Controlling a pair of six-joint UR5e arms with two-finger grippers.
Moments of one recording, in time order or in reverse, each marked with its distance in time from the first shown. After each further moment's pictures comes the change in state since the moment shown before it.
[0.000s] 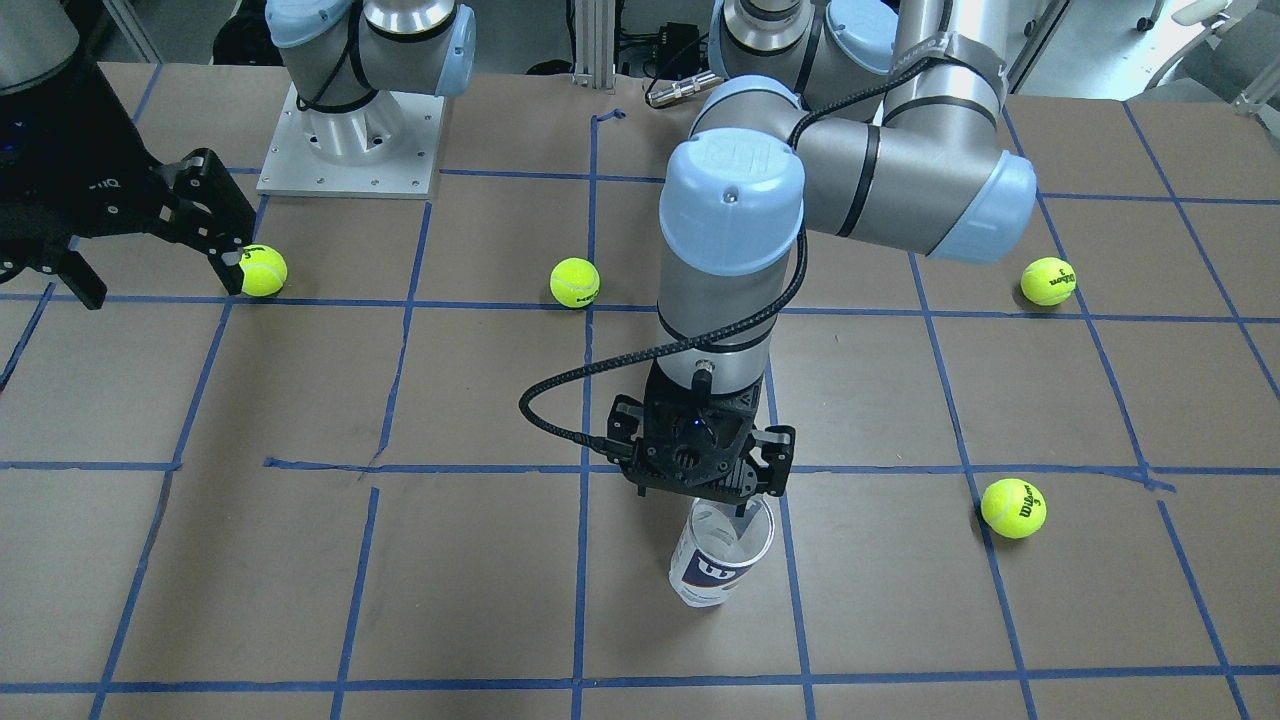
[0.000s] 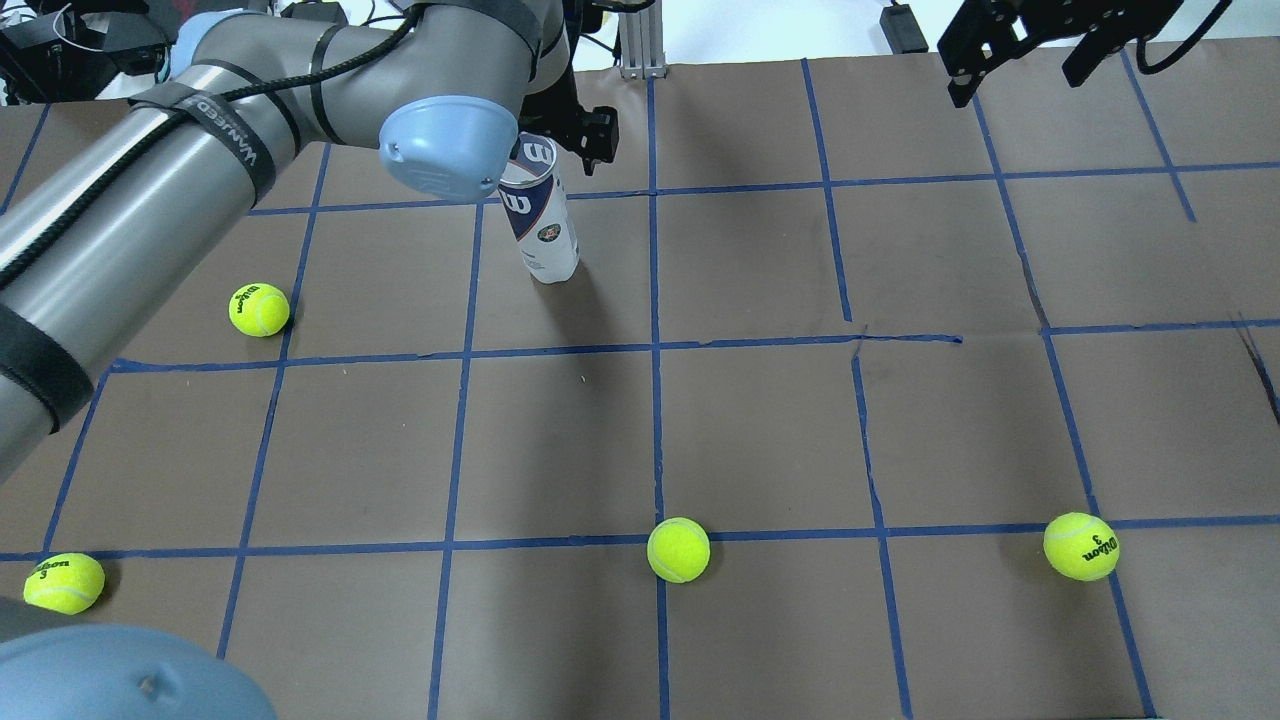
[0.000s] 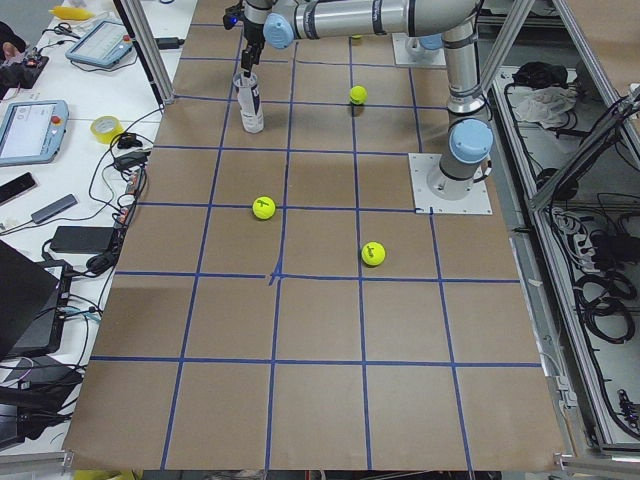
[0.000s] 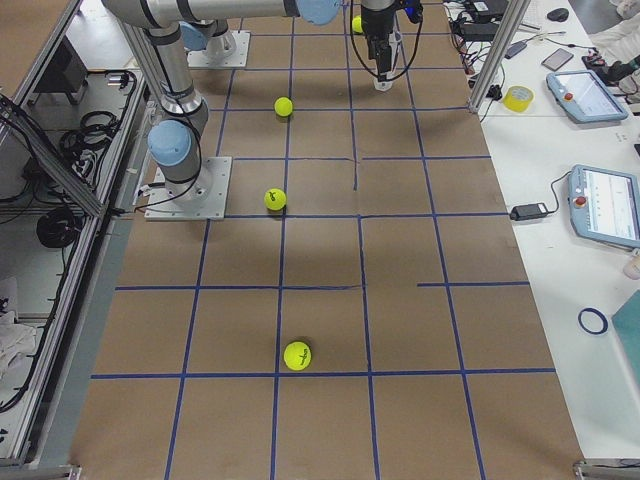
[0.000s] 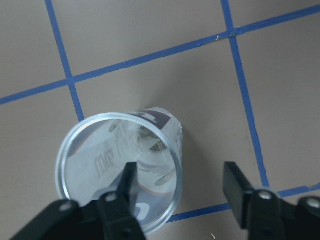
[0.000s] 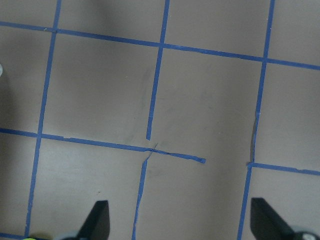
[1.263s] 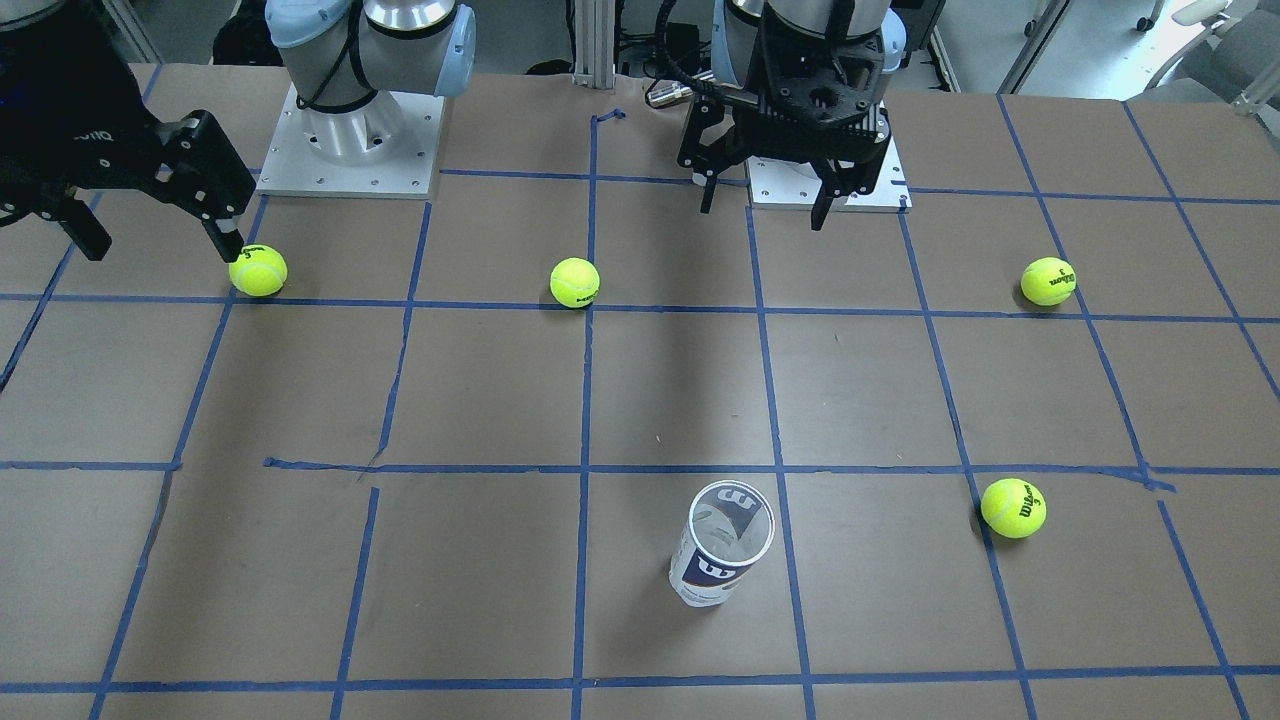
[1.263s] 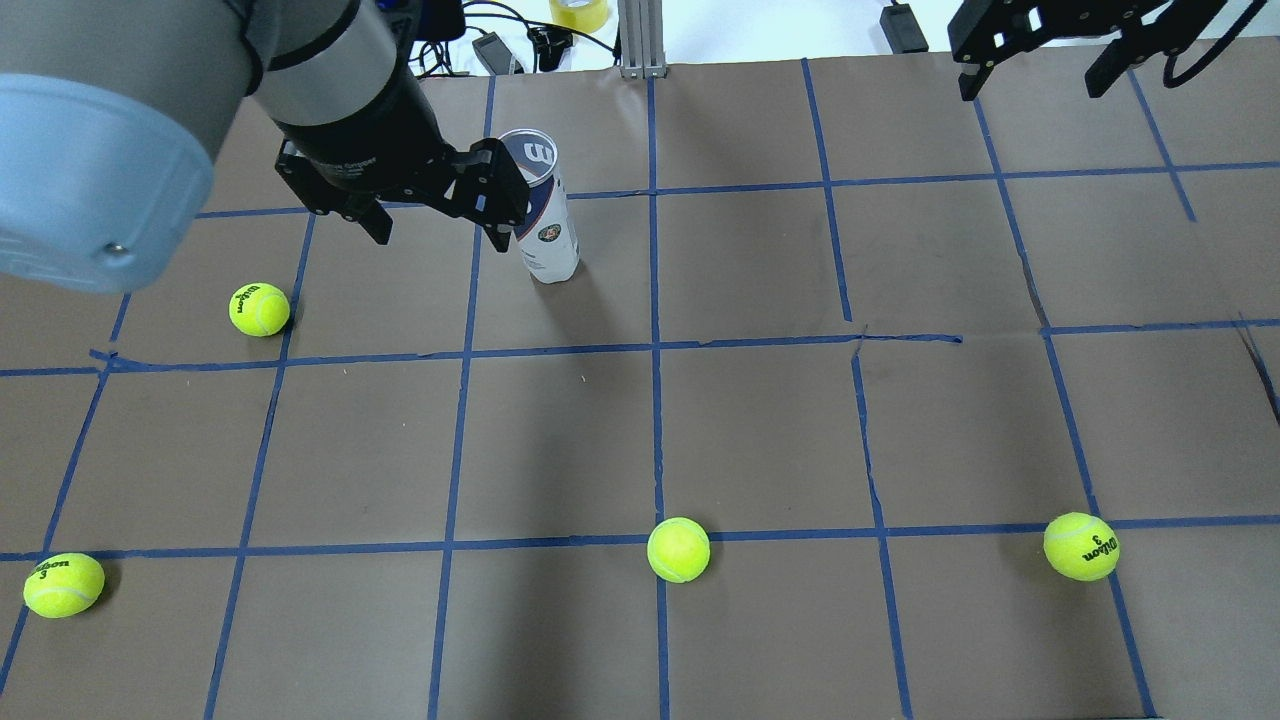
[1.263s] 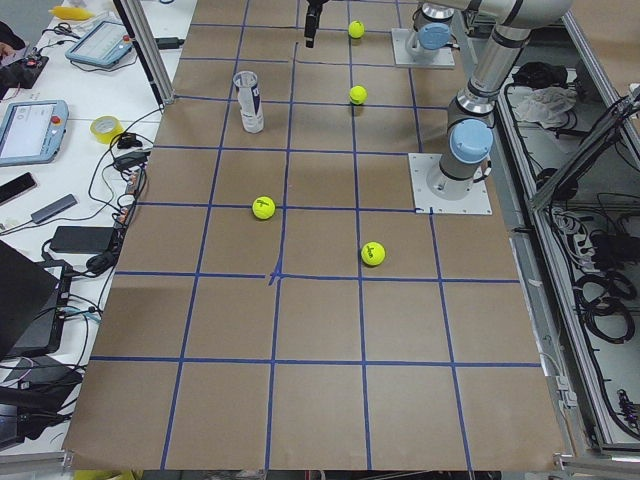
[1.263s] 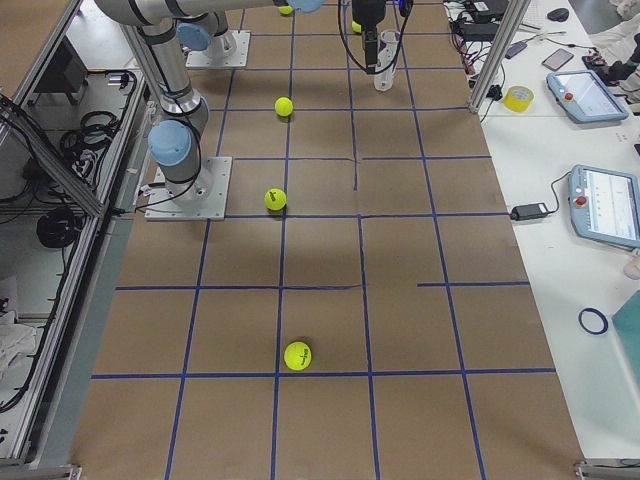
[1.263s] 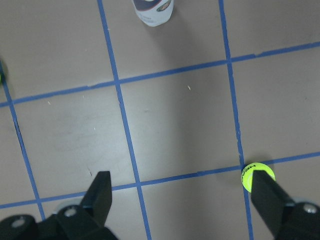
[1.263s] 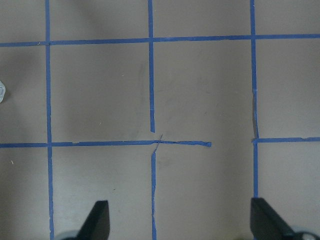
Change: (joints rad) left arm 0.102 0.430 -0.140 -0.417 -0.147 -0.067; right arm 0.001 -0.035 0.001 0.043 0.002 0.132
